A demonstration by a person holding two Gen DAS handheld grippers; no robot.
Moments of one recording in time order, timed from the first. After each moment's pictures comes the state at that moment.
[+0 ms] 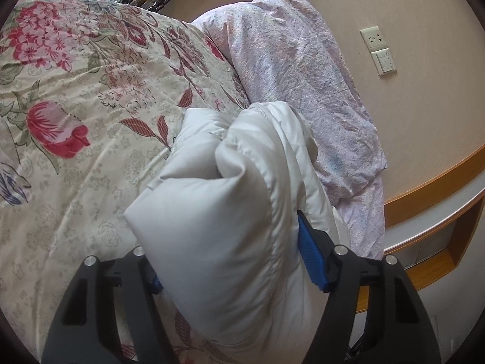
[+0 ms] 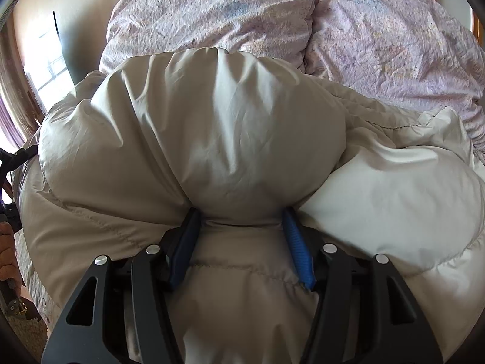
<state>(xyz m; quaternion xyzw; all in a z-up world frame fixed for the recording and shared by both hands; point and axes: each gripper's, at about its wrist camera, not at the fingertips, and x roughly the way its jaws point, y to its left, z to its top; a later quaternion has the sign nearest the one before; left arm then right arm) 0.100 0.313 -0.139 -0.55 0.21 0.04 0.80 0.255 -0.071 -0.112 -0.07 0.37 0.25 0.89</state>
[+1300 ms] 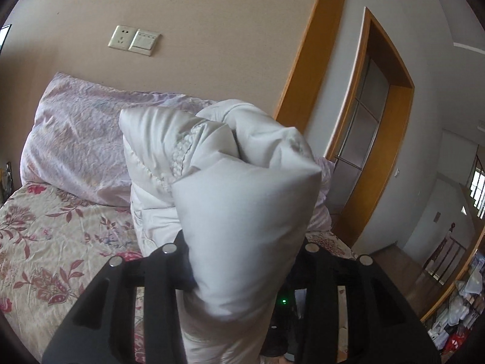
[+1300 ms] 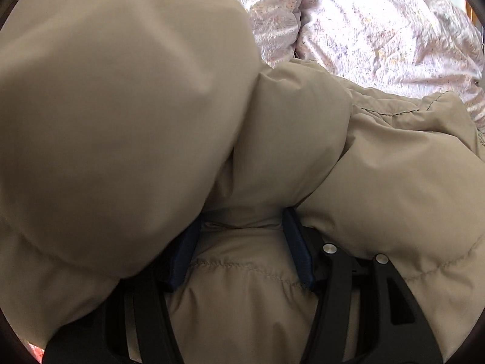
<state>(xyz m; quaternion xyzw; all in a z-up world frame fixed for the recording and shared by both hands) 0.117 0.093 0.078 -0.17 0.13 -0.14 0.97 0.267 -0.089 -0.117 -0.03 0.37 0.26 0.89</state>
